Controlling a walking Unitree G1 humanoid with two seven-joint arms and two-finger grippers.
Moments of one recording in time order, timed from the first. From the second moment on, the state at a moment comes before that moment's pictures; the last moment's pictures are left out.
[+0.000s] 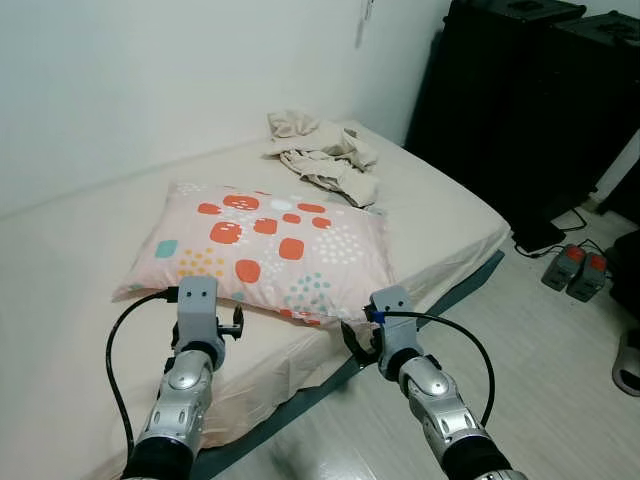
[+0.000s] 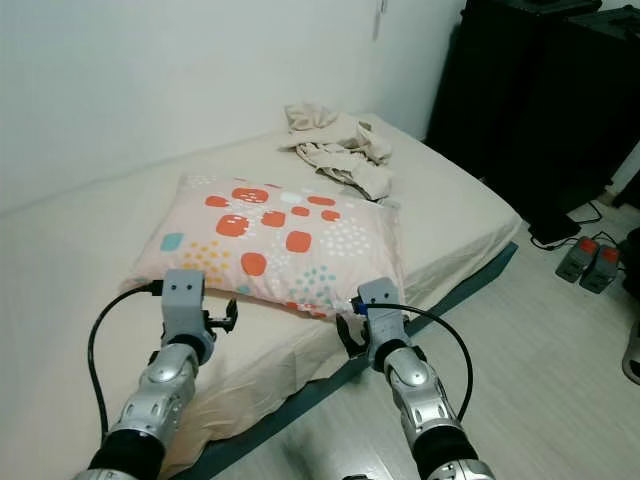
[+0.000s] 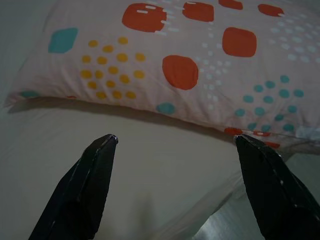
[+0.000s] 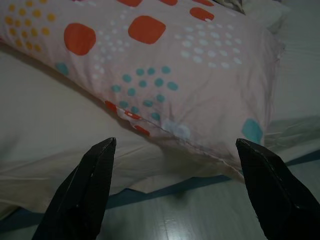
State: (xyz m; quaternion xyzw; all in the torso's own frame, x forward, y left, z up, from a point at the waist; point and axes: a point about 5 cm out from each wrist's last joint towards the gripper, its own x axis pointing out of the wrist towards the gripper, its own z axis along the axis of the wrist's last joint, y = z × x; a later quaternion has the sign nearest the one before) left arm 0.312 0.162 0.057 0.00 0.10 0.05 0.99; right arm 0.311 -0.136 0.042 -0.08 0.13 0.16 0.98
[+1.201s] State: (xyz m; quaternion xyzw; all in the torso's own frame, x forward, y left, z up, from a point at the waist) left arm 0.315 0.149 0.068 -0.04 0.05 0.02 1.00; right arm 0.306 -0.145 0.037 -0.09 0.13 0.16 0.97
